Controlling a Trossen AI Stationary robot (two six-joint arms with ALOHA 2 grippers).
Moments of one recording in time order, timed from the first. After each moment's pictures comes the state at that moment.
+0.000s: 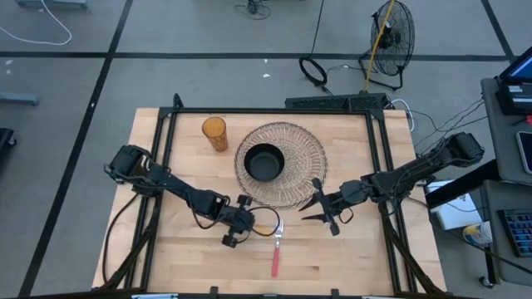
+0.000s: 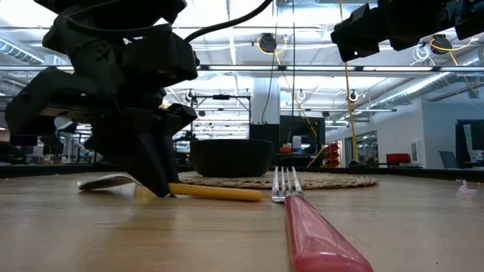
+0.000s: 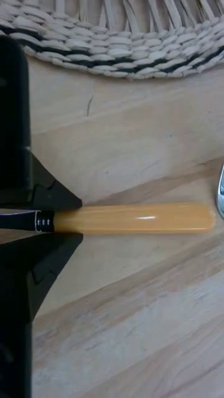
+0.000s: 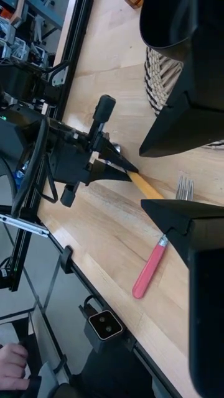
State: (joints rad) left arm -0.35 1.80 0.89 -0.12 -0.06 0.02; right arm 0.34 1.18 0.51 0.35 0.03 -0.09
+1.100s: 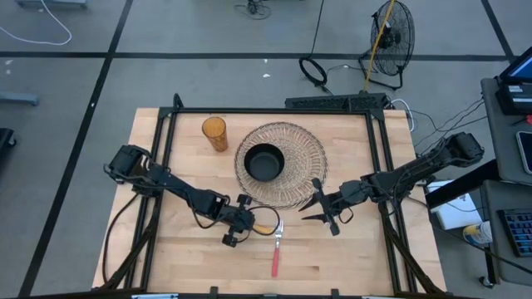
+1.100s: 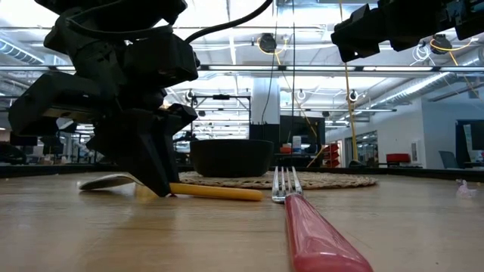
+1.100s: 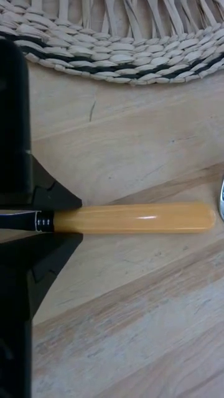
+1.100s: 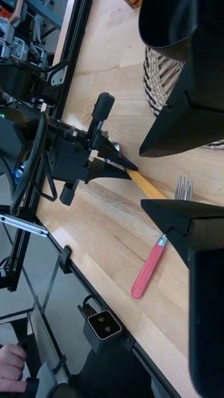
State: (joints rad) left arm -0.35 1.80 0.89 -0.11 -0.06 0.02; right arm 0.34 1.18 0.51 0.35 0.03 -0.09
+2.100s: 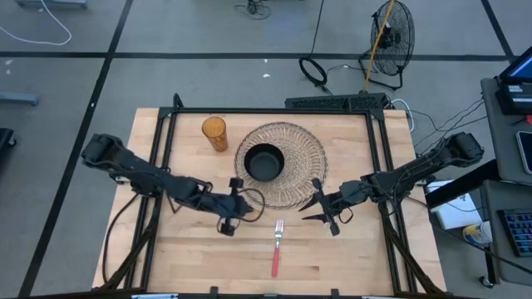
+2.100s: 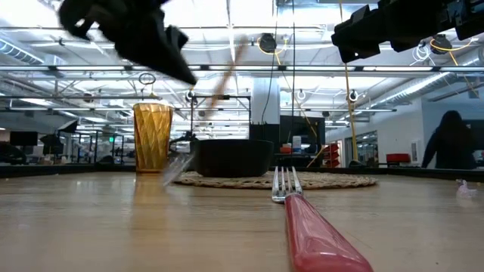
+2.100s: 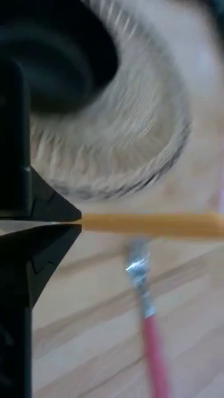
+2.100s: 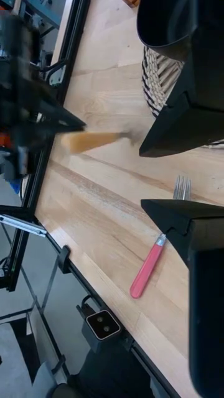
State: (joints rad) left arm -0.35 1.48 0.89 -0.14 -0.28 0.06; right arm 0.34 1.18 0.51 0.34 0.03 -0.09
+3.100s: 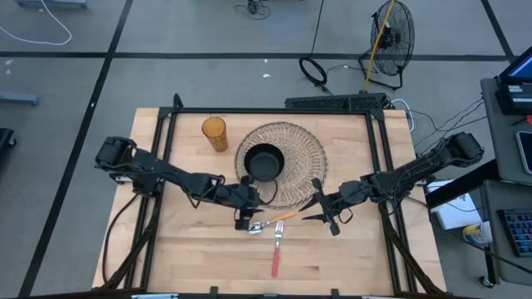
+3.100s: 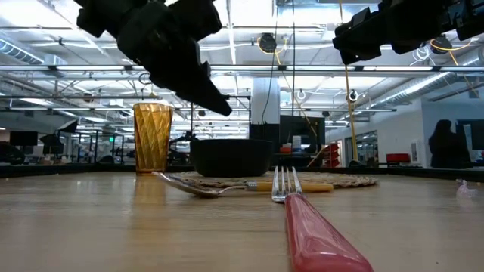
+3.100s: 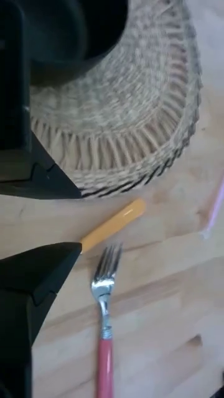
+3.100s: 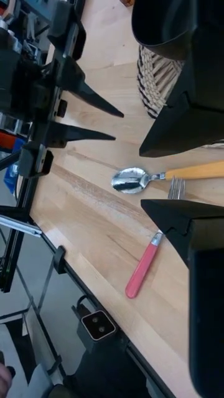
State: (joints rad) left arm -0.23 1.63 0.89 0.06 -0.11 -0.06; right arm 0.34 1.18 0.51 0.33 0.03 -0.09
